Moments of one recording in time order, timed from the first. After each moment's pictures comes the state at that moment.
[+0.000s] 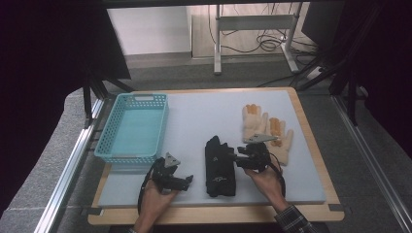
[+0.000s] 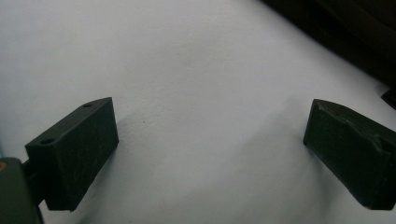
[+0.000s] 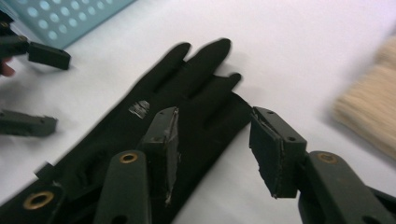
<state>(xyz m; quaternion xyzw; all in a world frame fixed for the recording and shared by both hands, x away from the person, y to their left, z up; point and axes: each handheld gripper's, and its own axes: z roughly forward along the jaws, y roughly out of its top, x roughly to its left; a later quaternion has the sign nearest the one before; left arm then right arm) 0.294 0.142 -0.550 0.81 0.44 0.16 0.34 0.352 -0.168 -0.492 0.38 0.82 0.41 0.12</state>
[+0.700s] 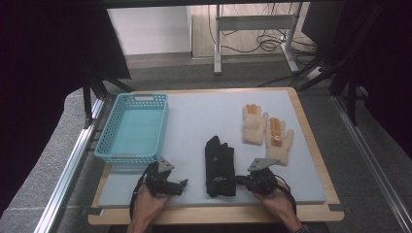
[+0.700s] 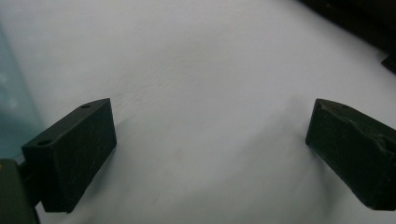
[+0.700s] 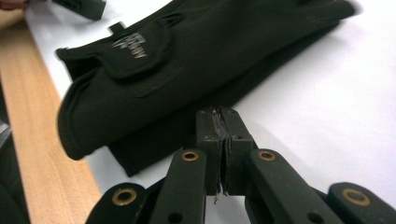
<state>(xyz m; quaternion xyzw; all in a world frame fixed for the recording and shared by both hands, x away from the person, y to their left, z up) 0.276 0.161 -0.551 0.81 0.44 0.17 0.34 0.301 -0.188 -0.528 0.28 0.87 0.39 0.06</state>
